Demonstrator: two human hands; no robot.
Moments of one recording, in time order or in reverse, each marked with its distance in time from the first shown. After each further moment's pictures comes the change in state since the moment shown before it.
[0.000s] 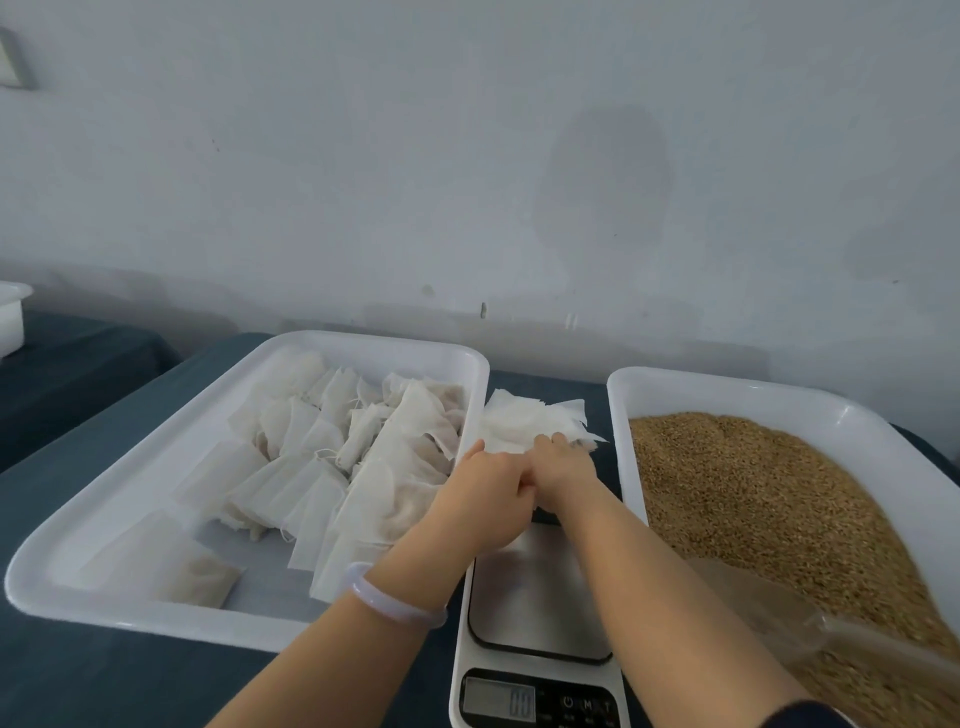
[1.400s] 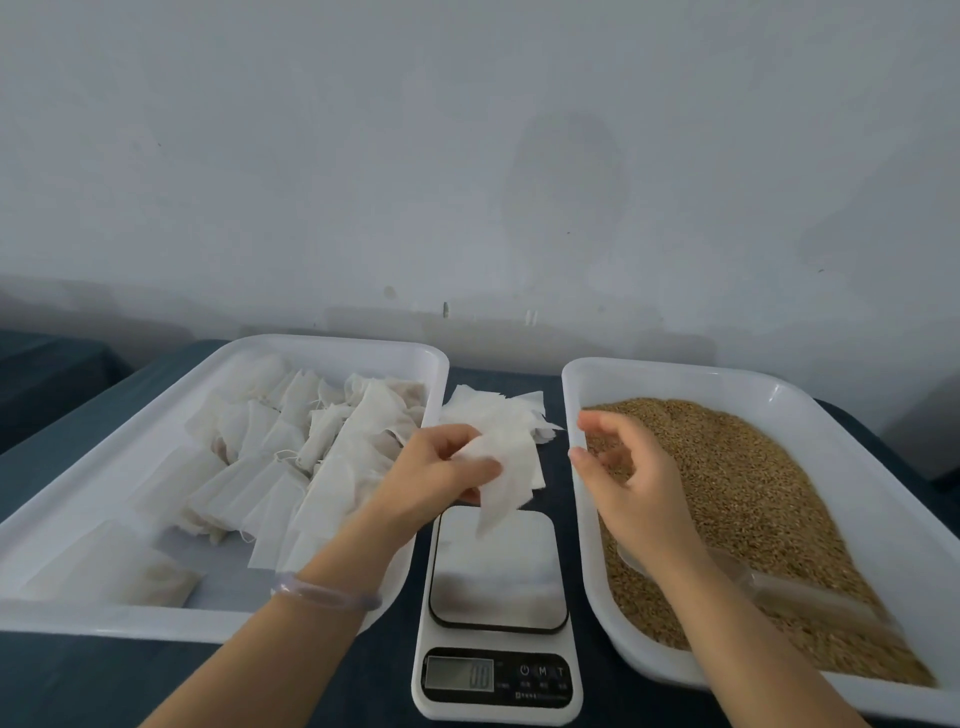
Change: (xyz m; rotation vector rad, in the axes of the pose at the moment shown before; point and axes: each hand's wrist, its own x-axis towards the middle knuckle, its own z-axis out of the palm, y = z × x) left_hand -0.018 0.010 -0.022 -0.941 -0.011 -0.142; right_hand -0.142 0.053 -0.010 1.164 0.784 -0.045
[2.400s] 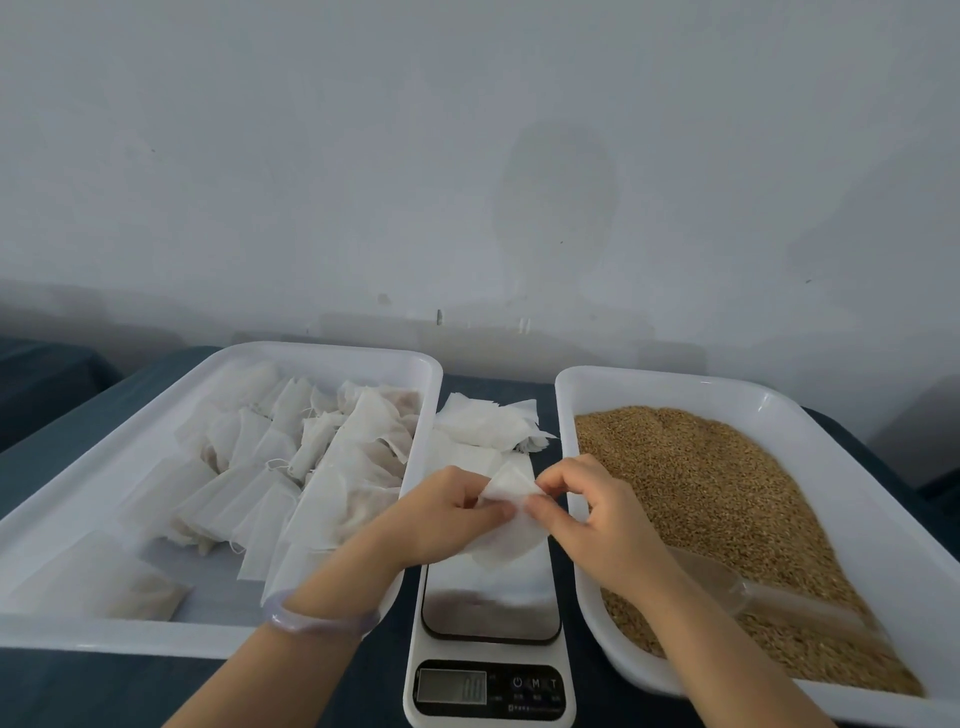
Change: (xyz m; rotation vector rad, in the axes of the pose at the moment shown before) left_hand -0.004 -0.007 0.004 0.451 -0.284 0.032; right_hand -0.010 -0.004 0.007 -0.108 -0.268 -0.091
